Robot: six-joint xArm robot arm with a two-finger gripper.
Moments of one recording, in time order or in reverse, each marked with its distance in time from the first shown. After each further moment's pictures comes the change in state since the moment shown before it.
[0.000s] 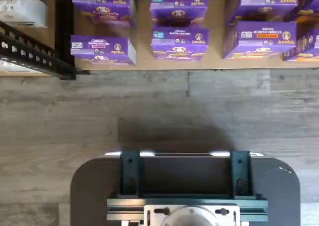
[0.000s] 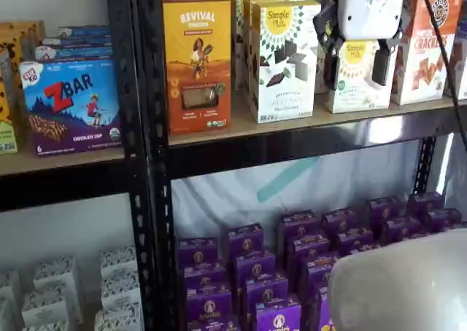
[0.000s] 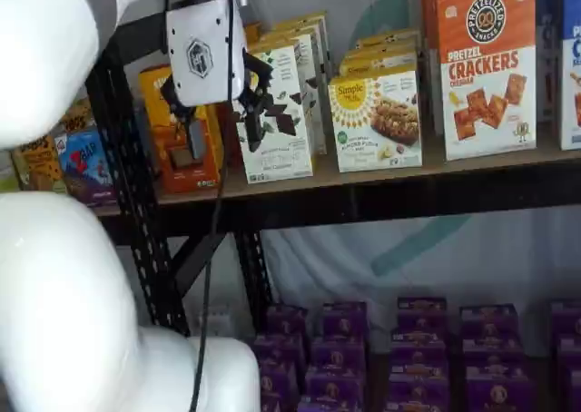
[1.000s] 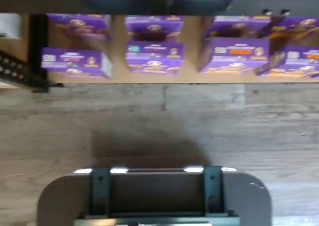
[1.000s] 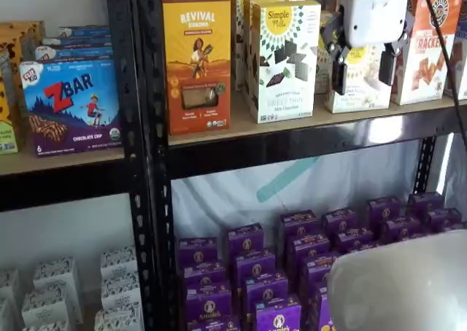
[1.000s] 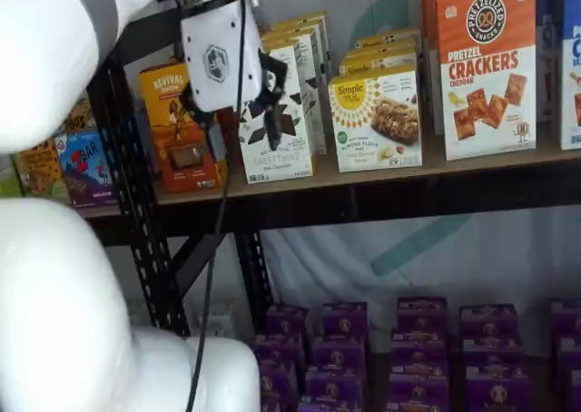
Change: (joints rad) arm -0.034 -0.008 0.051 -0.084 -0.083 -0.064
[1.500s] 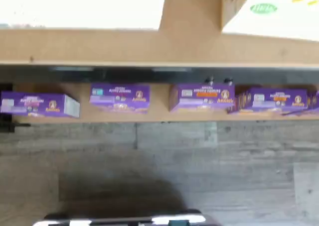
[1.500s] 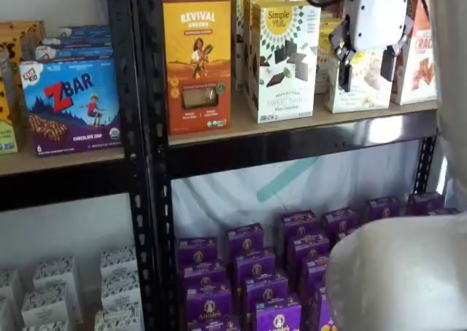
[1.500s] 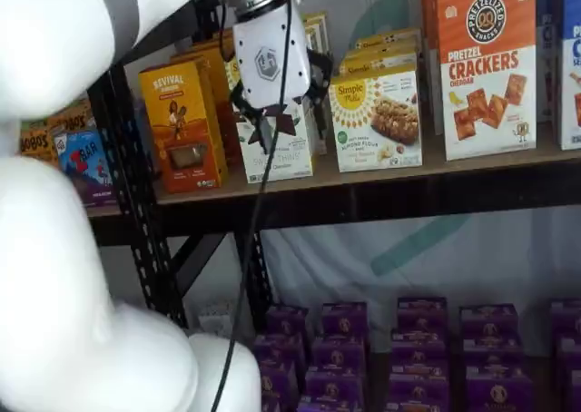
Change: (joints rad) arm -0.187 0.100 0.034 -0.010 -0.227 -0.173
